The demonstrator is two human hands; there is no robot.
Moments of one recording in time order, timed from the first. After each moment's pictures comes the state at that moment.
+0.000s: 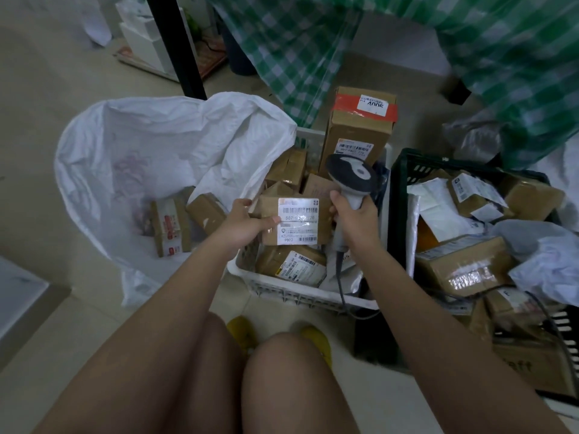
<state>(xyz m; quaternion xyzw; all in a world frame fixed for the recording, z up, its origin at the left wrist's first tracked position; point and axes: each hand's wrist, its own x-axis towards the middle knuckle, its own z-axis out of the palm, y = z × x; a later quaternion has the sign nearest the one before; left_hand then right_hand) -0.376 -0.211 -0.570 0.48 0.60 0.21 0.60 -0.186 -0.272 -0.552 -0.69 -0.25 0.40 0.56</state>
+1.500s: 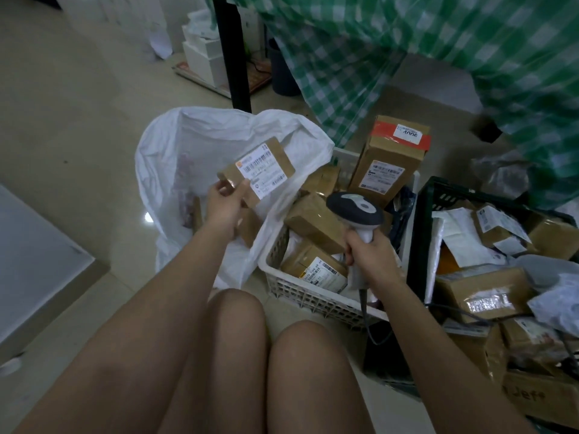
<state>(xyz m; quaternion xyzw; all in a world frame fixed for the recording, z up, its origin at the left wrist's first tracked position) -0.448 -0.197 -0.545 0.31 0.62 0.51 0.51 -0.219 -0.322 -0.526 -0.69 -0.36 0.44 0.45</state>
